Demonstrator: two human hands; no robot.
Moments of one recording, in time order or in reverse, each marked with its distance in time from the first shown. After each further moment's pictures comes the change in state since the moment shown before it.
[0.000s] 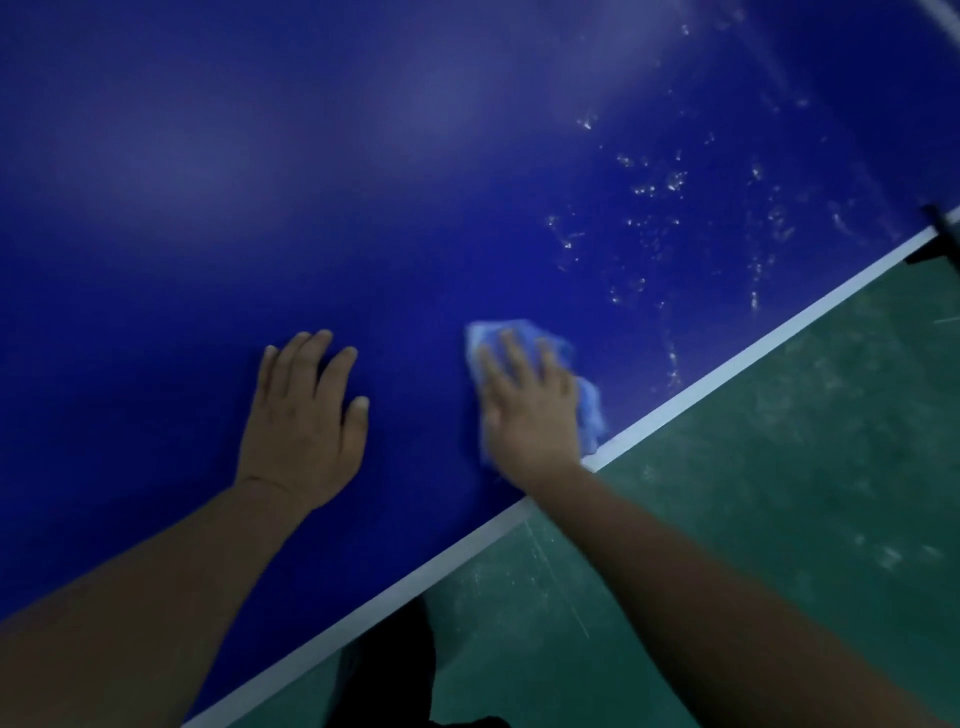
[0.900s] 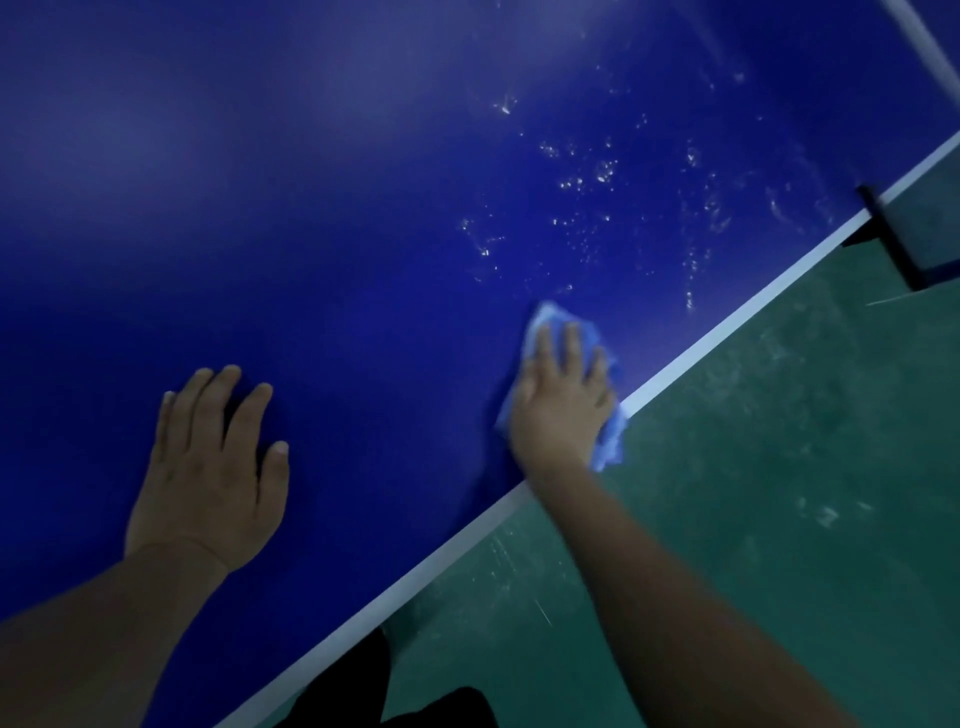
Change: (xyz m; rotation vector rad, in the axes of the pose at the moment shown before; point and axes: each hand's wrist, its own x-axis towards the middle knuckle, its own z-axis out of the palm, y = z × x) left_hand 0.019 0.029 0.015 0.009 -0.083 -0.029; right_hand 0.031 0.094 -0.018 0.107 0.026 0.566
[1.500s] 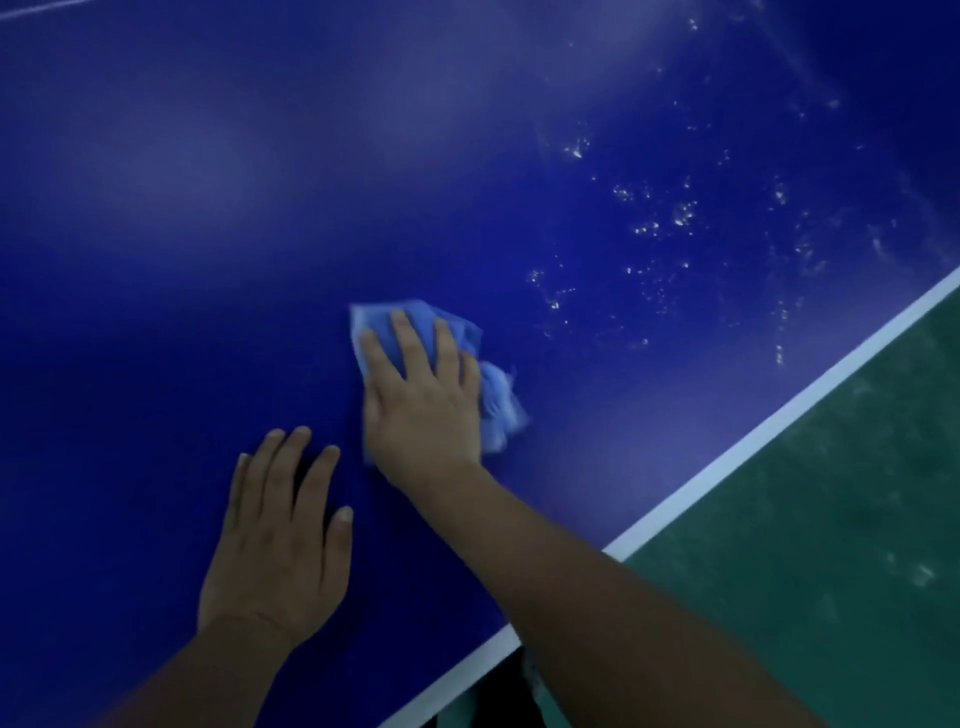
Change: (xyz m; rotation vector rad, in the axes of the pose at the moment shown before) left_hand 0.003 0.000 -0.002 0.014 -0.064 -0.028; right_hand -0.011 -0.171 0.033 0.032 -0.033 -0.606
